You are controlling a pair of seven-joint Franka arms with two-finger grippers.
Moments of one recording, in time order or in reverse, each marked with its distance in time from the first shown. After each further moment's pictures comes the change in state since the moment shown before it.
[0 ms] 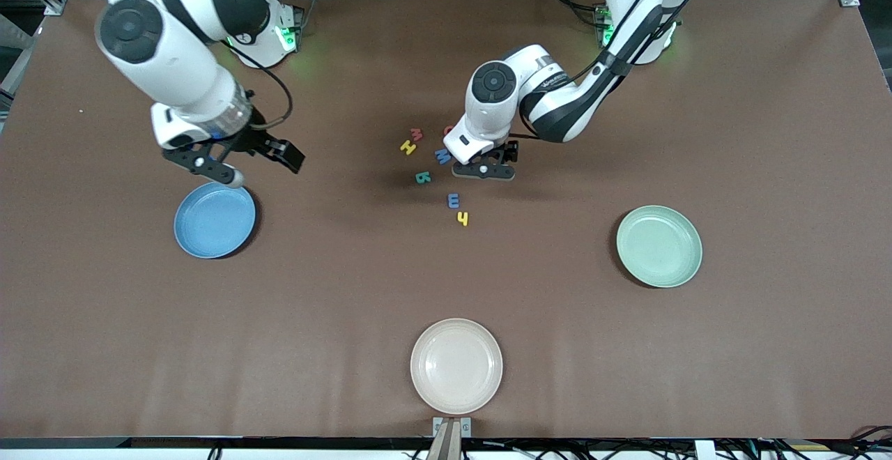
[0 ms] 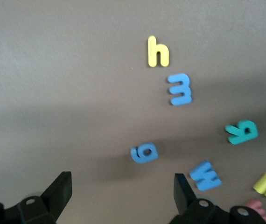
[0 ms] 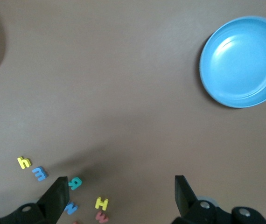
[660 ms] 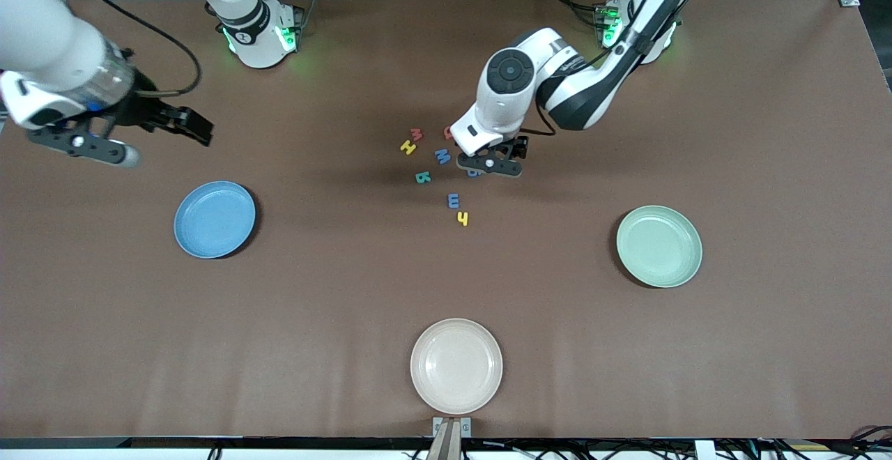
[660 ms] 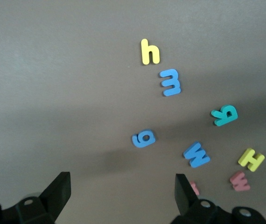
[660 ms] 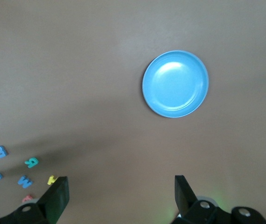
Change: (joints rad) left arm 0.011 -0.066 -0.001 0.001 -0.156 -0.048 0.096; right arm -0.150 0.004 -0.001 0.324 -0.067 -0.452 -0.263
